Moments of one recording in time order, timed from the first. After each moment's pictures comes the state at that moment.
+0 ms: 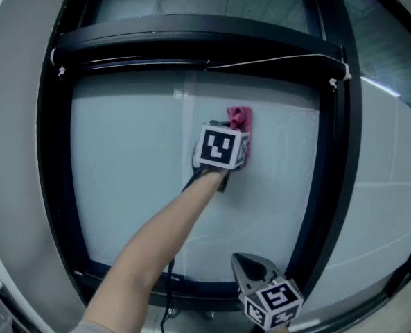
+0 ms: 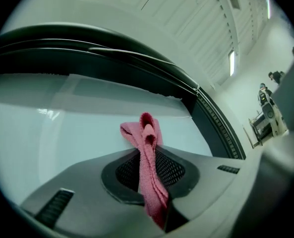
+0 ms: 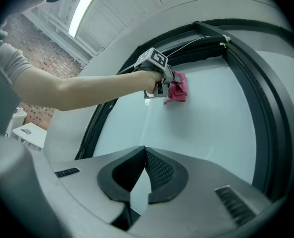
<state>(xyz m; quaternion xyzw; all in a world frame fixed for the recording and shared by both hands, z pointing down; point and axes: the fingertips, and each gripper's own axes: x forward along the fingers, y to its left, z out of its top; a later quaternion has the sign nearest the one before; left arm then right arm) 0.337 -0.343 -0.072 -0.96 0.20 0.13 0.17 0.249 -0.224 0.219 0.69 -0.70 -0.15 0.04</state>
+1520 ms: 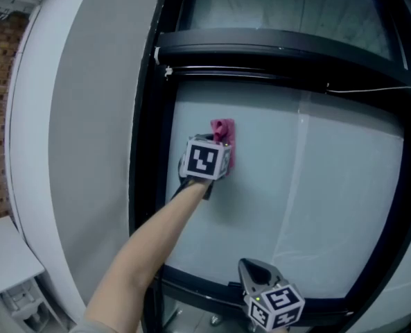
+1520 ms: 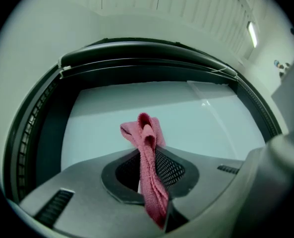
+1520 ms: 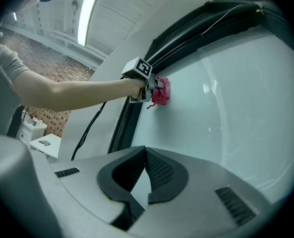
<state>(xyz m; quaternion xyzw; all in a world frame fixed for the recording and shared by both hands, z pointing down) 0.026 -0.542 -0.041 -0.88 0.42 0.11 0.17 0.064 -0.357 0.239 0.58 -0.80 -0.14 0.04</state>
